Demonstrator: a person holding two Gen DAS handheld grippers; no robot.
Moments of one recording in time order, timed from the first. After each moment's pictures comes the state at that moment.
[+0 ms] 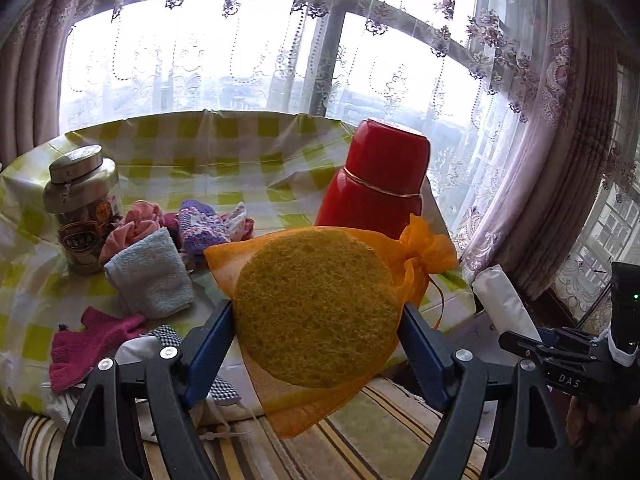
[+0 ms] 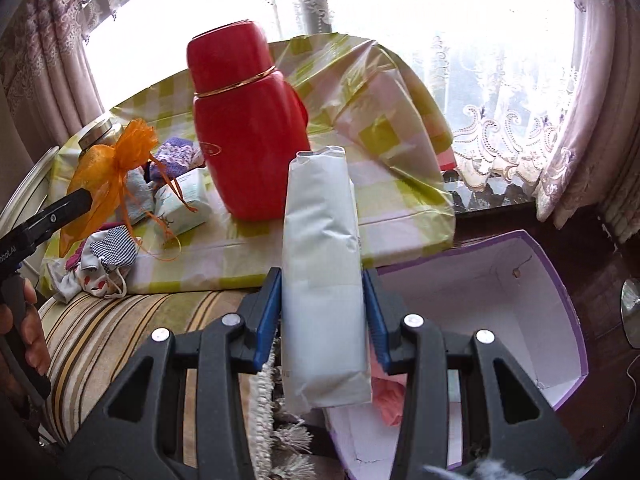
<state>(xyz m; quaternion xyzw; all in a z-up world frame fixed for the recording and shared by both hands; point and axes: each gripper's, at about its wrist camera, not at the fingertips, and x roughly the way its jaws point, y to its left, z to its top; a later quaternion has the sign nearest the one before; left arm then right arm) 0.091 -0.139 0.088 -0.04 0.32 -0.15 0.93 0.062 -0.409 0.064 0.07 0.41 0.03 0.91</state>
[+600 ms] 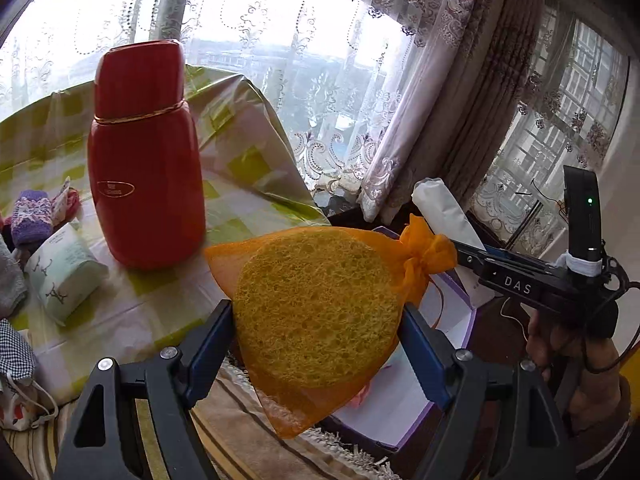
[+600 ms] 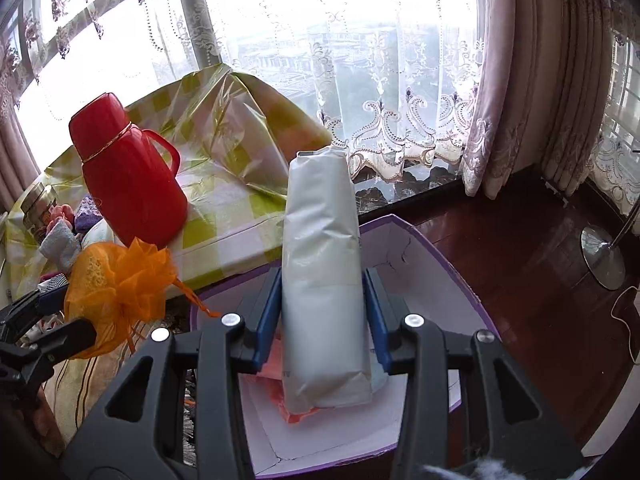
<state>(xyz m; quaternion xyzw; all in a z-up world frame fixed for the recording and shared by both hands) 0.064 -0.297 0.064 0.01 0.39 -0.33 0.86 0.032 -0.532 0.064 0.12 0.39 -0.09 0.91</state>
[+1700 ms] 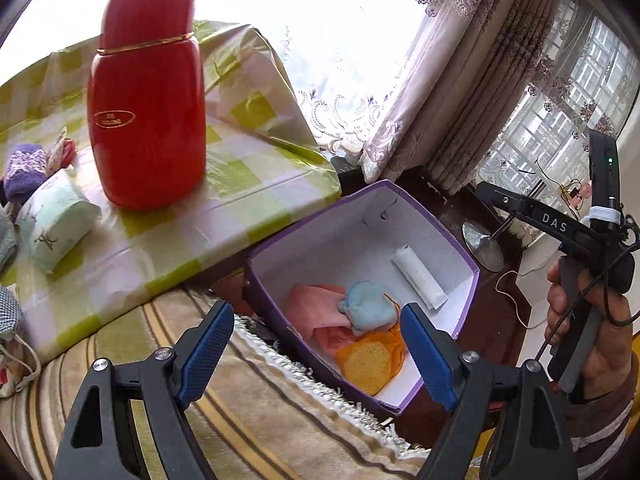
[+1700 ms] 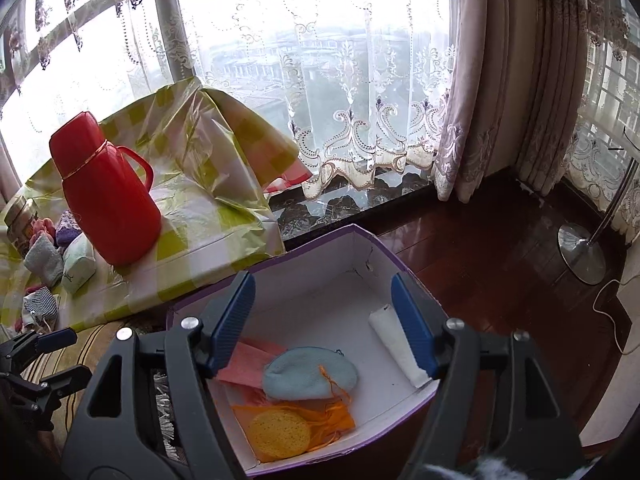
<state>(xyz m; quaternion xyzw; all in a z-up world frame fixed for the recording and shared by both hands) 0.060 -0.281 0.032 0.01 0.45 -0.31 0.84 0.020 -0.545 0.082 0.11 0.38 -0.13 0.91</state>
